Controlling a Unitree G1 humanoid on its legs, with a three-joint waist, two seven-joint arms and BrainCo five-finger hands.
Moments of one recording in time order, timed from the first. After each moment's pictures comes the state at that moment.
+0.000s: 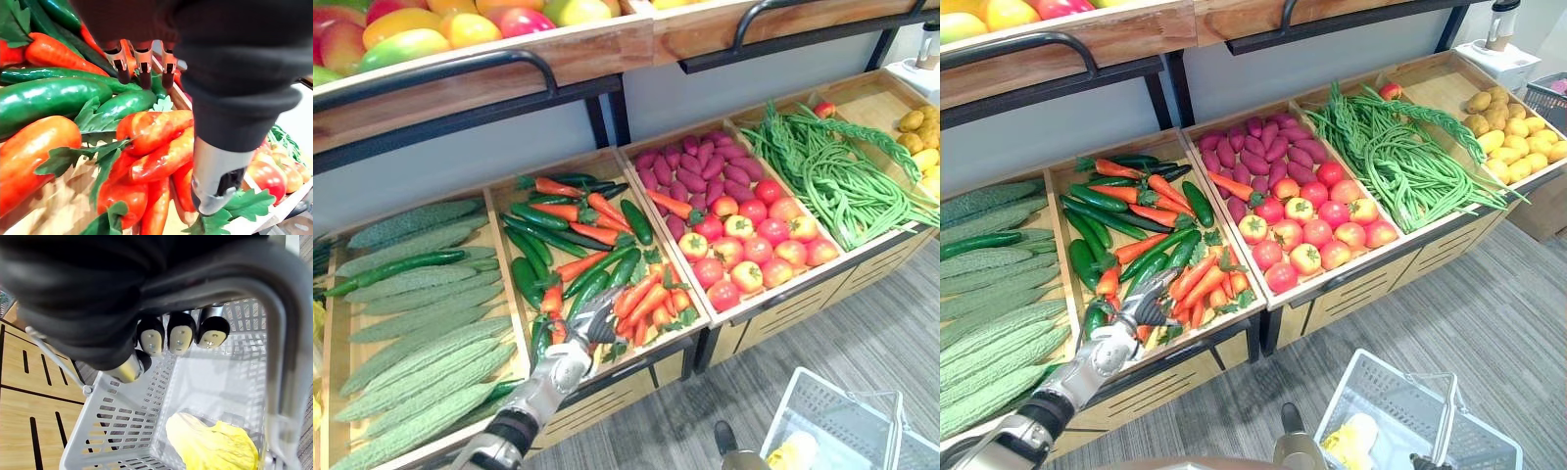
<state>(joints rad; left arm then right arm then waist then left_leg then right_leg) -0.25 0.41 -0.38 0.65 0.57 -0.31 0.26 0.19 -0.20 -0.62 0.98 -0.12 -0.11 -0.12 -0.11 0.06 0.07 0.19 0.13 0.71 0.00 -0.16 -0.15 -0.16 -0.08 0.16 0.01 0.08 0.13</state>
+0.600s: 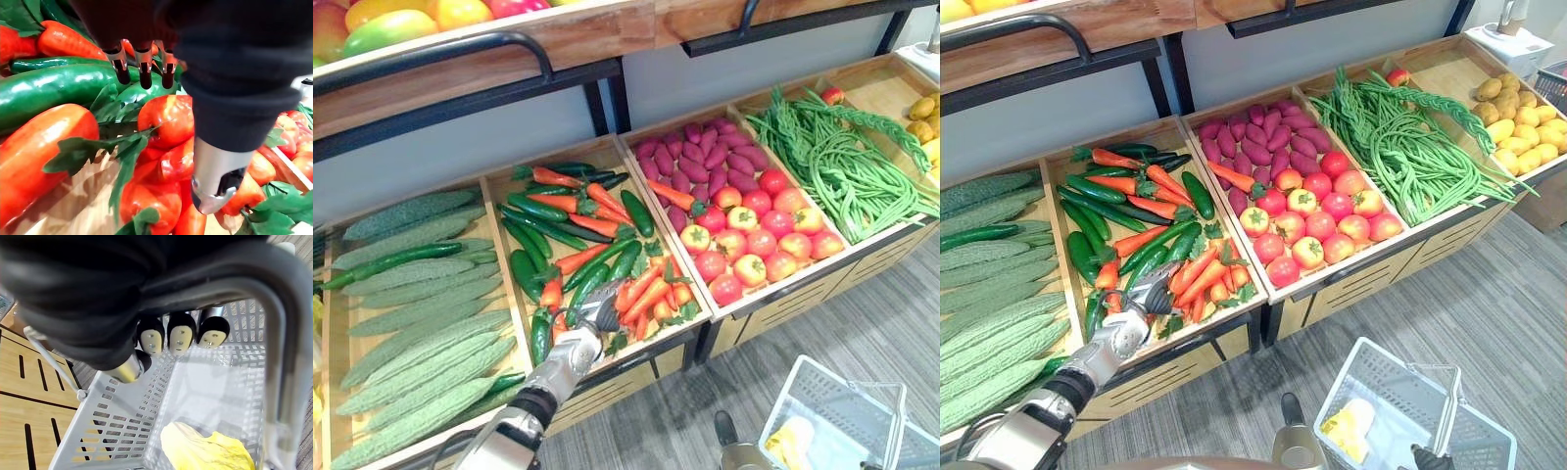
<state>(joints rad) -0.38 0.32 -0.39 0.80 0.65 -0.21 0.30 0.15 -0.20 -0.65 1.00 -0.12 -0.11 -0.16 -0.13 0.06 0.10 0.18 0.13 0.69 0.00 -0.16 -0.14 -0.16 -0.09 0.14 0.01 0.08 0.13</state>
